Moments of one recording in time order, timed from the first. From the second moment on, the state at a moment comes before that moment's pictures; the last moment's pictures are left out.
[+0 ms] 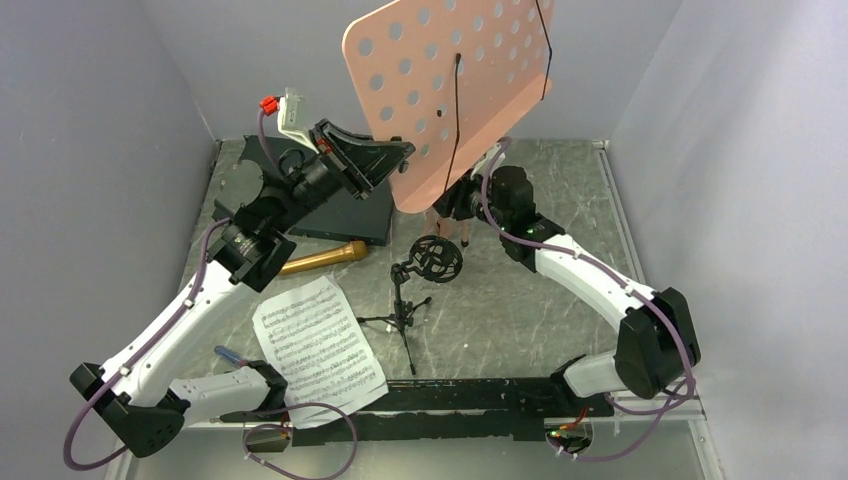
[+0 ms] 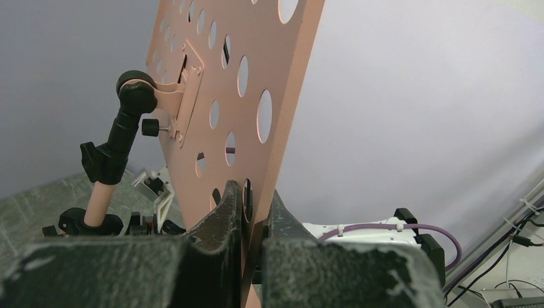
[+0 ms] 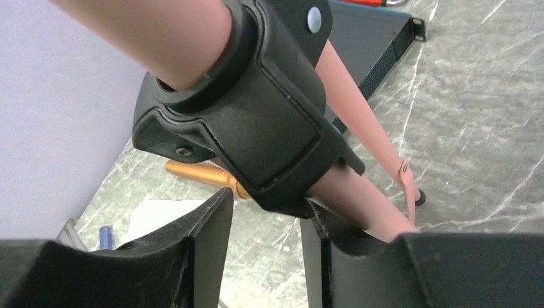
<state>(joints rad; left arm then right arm) -0.68 1.10 1.30 0.27 0.33 -0.69 0.53 1.39 1.00 0.18 -0.19 0.47</state>
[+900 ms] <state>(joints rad) -0.73 1.08 1.31 0.20 0.36 -0.64 0.53 1.13 0.85 -0.19 -0.13 0.48</state>
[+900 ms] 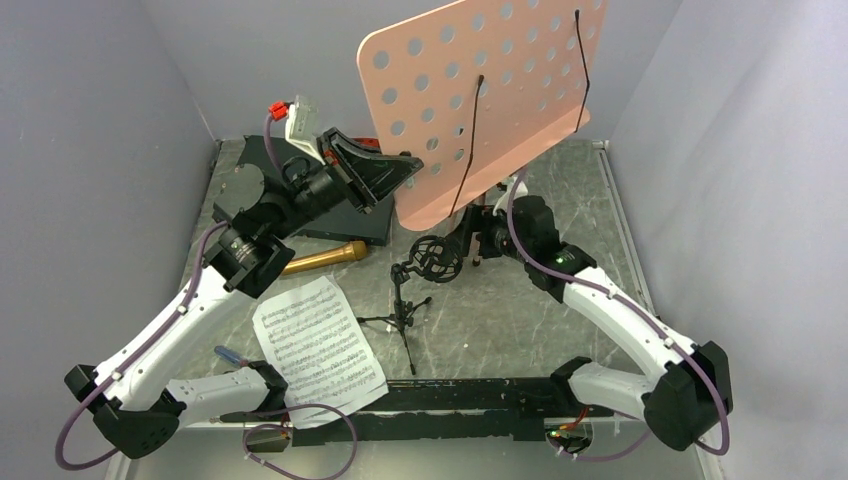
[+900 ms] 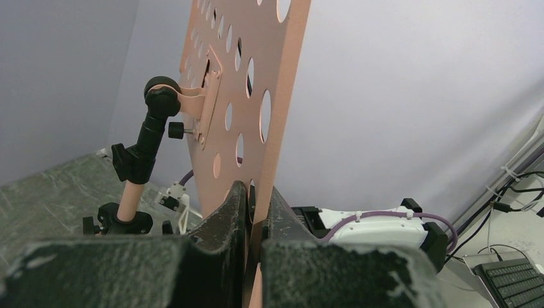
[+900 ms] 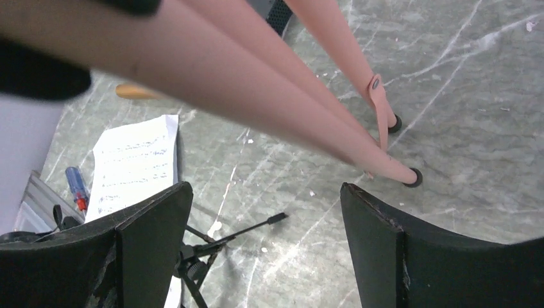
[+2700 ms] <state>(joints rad) -0.74 1.12 1.36 0.17 0.38 -0.64 0.51 0.99 0.63 0.18 0.03 0.08</state>
